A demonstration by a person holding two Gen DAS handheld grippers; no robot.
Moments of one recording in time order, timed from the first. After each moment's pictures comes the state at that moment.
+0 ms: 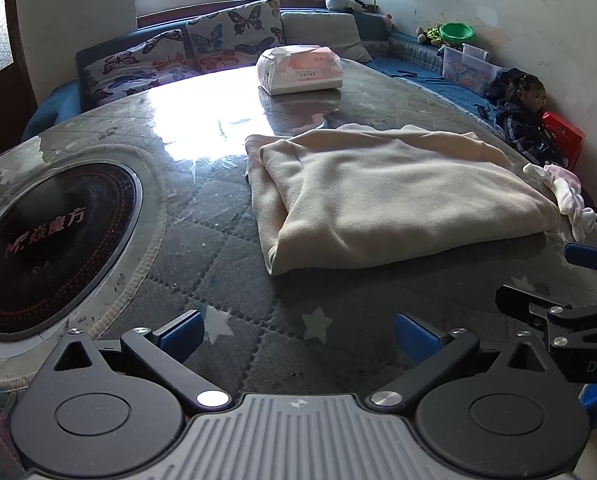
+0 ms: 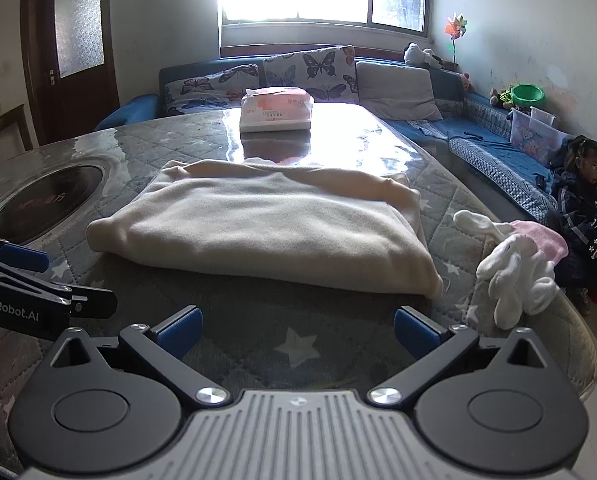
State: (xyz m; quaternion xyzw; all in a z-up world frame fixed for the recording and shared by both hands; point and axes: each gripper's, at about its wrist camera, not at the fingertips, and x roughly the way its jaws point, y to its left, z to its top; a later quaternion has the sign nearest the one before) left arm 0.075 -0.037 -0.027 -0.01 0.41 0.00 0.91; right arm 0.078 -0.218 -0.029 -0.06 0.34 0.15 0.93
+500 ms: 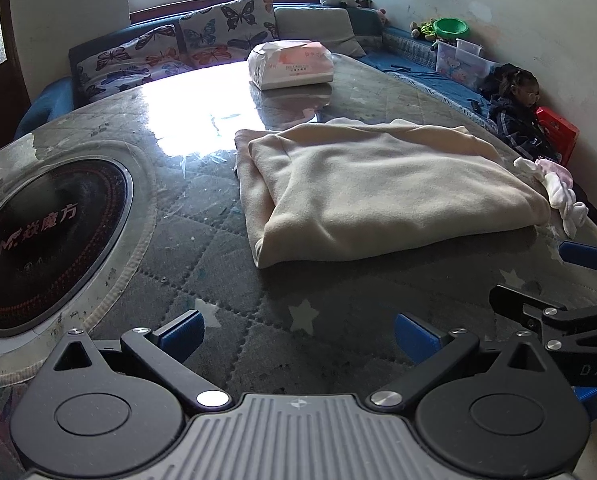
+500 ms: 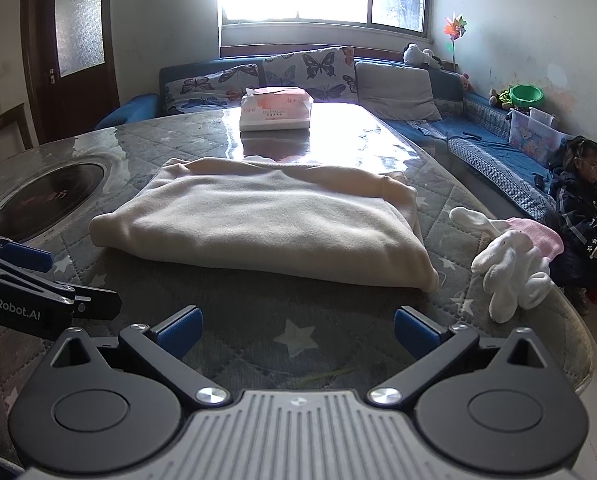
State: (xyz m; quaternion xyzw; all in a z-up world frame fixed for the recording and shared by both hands) left arm 0.073 -0.041 -0.026 -0.01 0.42 -0.01 0.91; right arm 0.073 -0.220 -0.029 -0.06 0.34 0.15 0.93
